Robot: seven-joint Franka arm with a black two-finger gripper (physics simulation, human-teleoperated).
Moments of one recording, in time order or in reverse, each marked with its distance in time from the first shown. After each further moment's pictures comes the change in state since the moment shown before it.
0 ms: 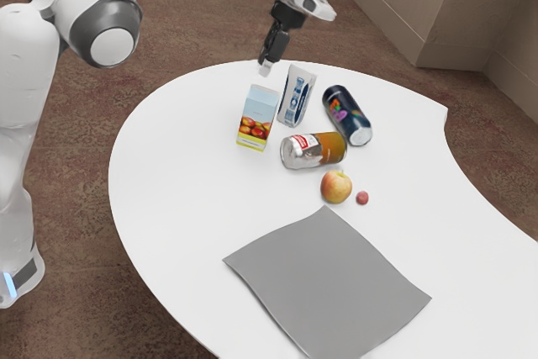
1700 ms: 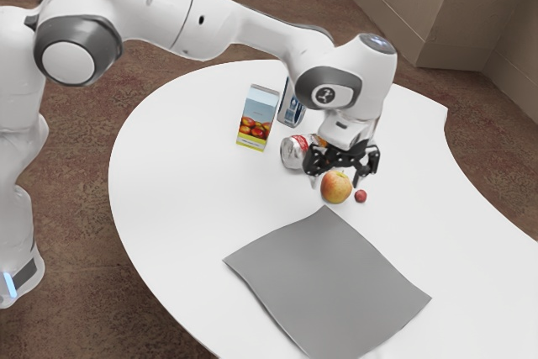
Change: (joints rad) arm -0.333 -0.026 -0.188 -0.407 0.097 0.792 0.897
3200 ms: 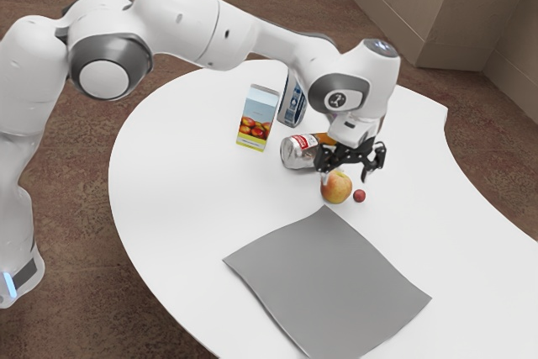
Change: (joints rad) arm 0.126 0.129 -0.032 0.106 -0.029 0.051 0.061
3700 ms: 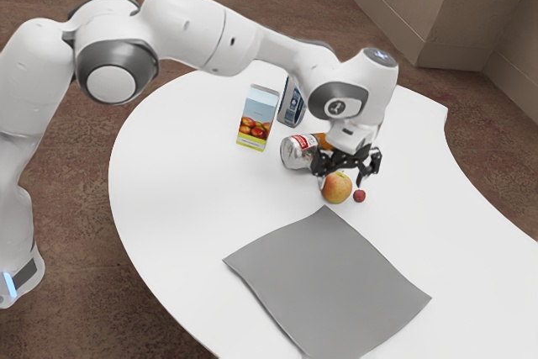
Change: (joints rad) arm 0.015 0.039 -0.002 0.003 0.000 0.002 0.004
